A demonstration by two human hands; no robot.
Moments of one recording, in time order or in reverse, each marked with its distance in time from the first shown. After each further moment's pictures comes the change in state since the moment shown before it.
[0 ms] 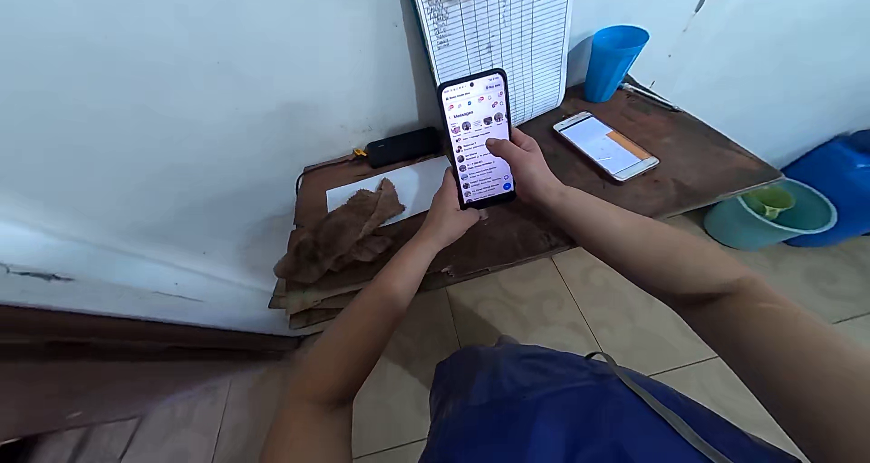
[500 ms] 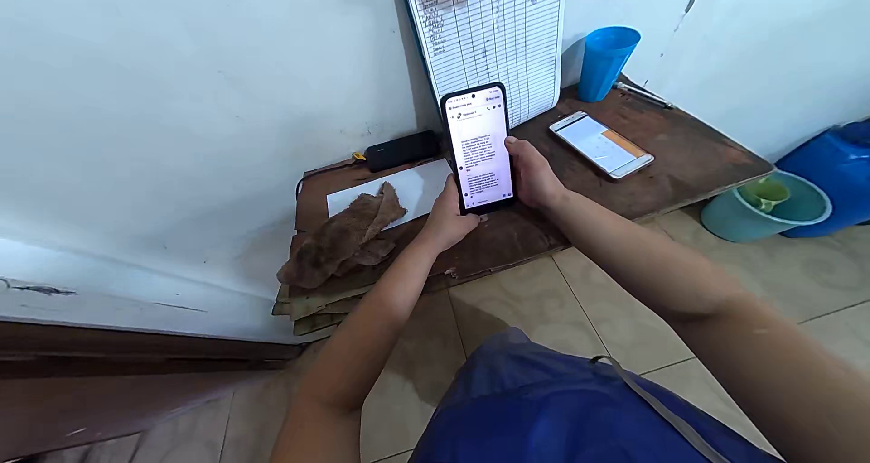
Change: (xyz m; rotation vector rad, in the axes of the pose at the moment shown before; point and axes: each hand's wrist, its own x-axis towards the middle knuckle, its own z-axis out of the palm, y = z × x) left_hand -0.002 -0.005 -0.004 -0.004 -0.061 -0.017; right_hand -0.007 0.007 -0.010 0.008 -0.046 0.065
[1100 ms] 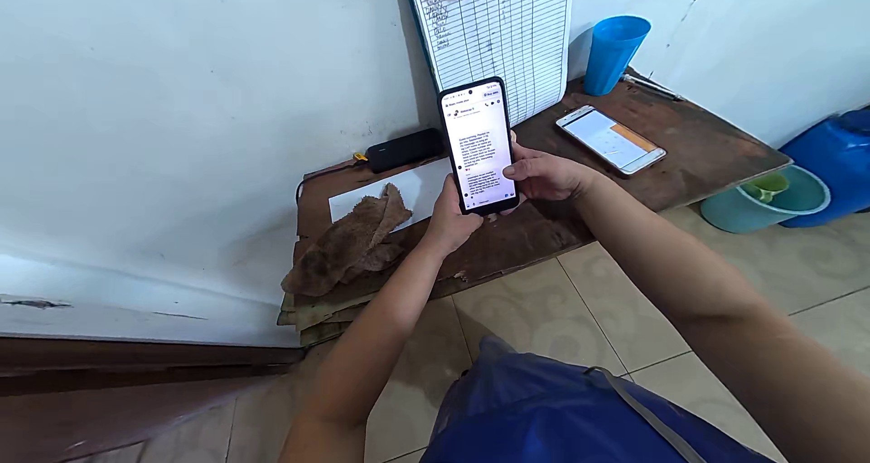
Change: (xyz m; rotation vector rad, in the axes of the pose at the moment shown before) left_hand -0.003 0.005 -0.001 -0.151 0.089 -0.040; right_hand 0.014 -0.009 -0.031 0.018 -0.533 0.273
